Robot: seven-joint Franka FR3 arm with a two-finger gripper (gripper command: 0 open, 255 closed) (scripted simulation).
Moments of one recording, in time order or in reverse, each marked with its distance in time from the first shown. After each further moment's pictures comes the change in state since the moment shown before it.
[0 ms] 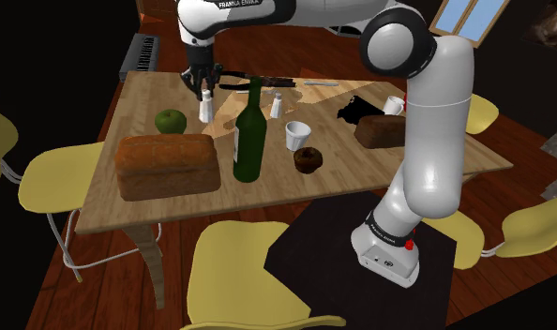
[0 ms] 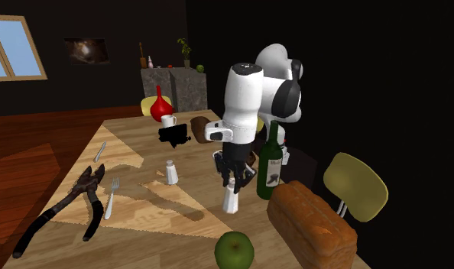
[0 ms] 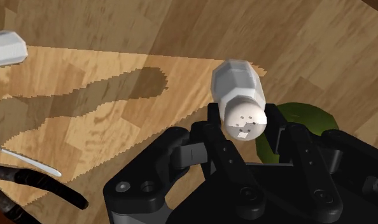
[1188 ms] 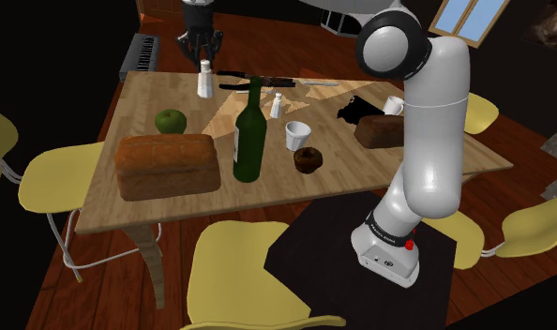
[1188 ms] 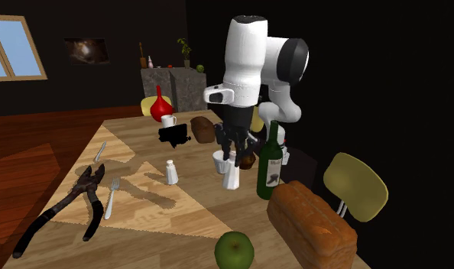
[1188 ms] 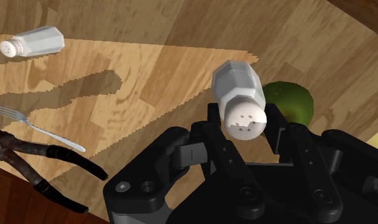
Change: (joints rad) arm 0.006 0.024 0.000 0.277 0.003 -0.253 -0.021
